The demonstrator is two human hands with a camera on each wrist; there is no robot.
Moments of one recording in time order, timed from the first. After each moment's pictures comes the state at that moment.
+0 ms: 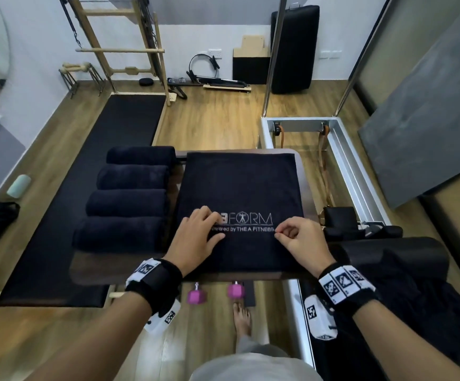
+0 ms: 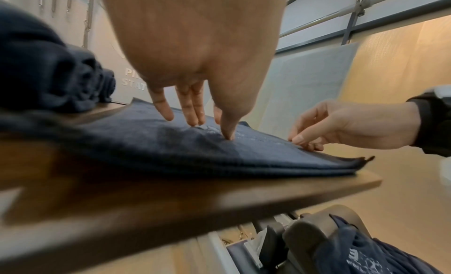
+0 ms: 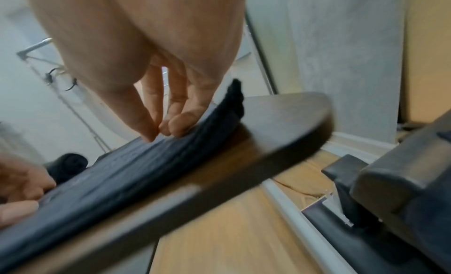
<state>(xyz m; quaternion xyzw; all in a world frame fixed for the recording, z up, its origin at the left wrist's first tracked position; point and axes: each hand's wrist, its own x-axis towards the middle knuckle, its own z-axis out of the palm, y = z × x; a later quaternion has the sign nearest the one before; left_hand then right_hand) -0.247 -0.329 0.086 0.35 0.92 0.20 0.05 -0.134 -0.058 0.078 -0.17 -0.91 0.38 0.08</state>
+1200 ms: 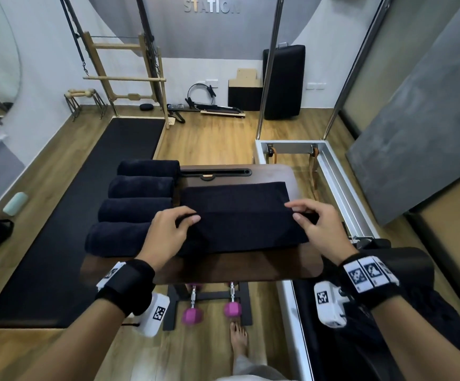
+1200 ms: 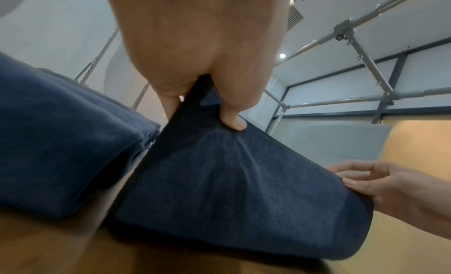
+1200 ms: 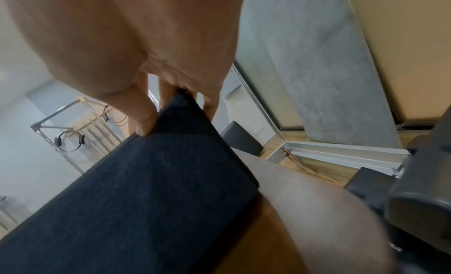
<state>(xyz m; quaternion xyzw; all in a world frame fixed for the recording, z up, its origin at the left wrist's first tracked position) -0.255 -0.382 0.142 0.23 0.87 0.44 0.01 -0.118 -0.046 0.163 -0.11 -0.87 0.45 0.16</state>
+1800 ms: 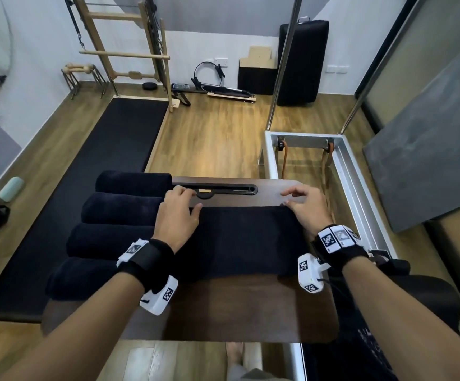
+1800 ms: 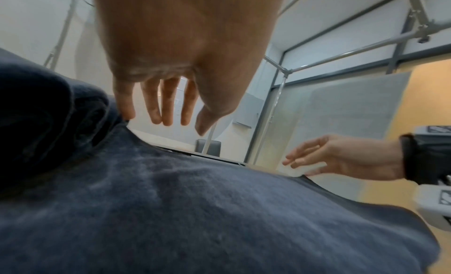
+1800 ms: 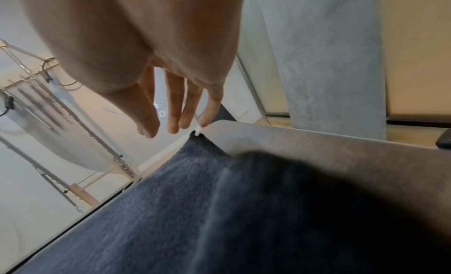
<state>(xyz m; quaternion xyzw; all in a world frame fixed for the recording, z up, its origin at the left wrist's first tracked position) -0.378 -0.293 0.122 0.16 0.95 0.26 0.02 -0.301 0.016 0.116 -0.23 -0.86 0.44 0.11</state>
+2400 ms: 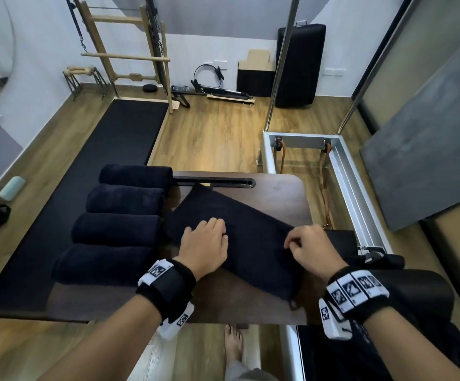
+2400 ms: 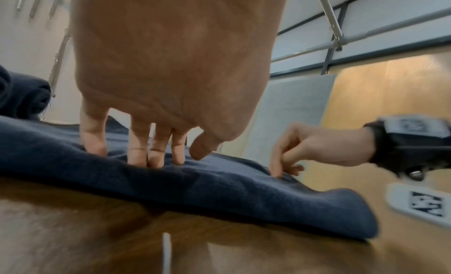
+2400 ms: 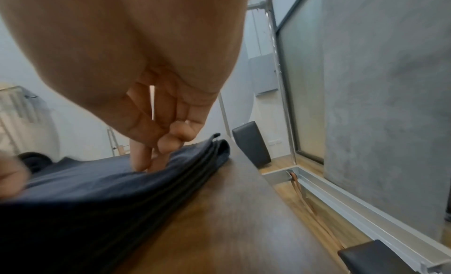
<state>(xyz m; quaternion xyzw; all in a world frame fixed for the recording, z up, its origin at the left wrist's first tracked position) -0.291 -0.269 0.106 0.28 0.95 0.09 0.12 -0.193 -0.016 0.126 -0.09 -0.97 0.23 -0.05</state>
